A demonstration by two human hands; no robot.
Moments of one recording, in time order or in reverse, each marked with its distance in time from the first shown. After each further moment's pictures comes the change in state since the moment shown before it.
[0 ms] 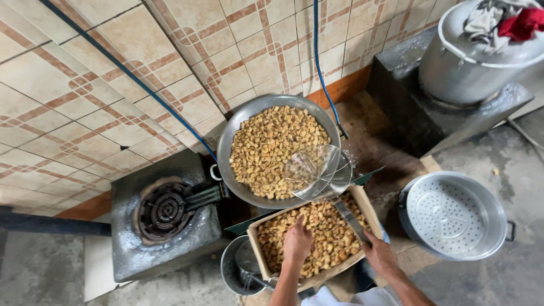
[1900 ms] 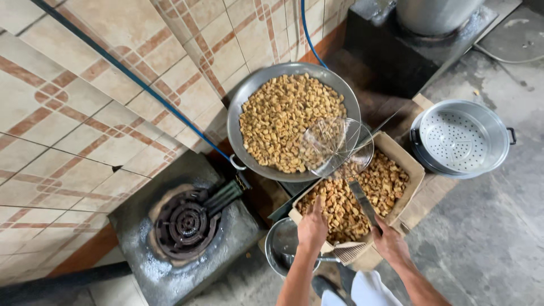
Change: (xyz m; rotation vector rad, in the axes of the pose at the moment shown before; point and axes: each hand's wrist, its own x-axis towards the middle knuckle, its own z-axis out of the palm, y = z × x) left_hand 0.006 -0.132 -0.111 0.170 -0.205 0.461; right_hand -0.133 -0.118 0.167 0.111 0.317 0.206
